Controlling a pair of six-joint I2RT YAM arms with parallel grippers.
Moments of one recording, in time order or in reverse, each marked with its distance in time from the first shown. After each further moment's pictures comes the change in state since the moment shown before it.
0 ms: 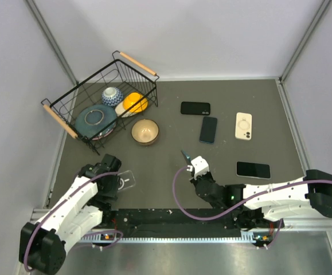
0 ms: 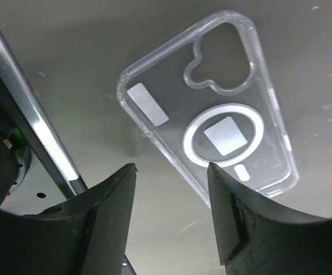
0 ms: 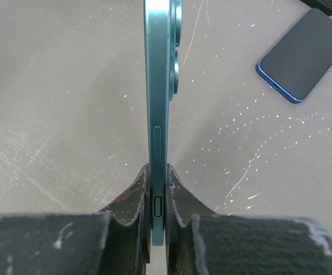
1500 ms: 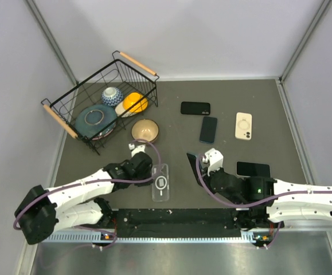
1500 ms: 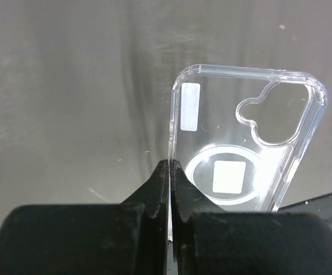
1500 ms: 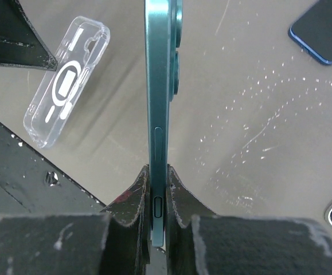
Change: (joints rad) left arm -0.485 0.220 0.040 0.640 0.093 0.870; right arm -0.005 -0.339 0.229 -0.641 -0.247 0.214
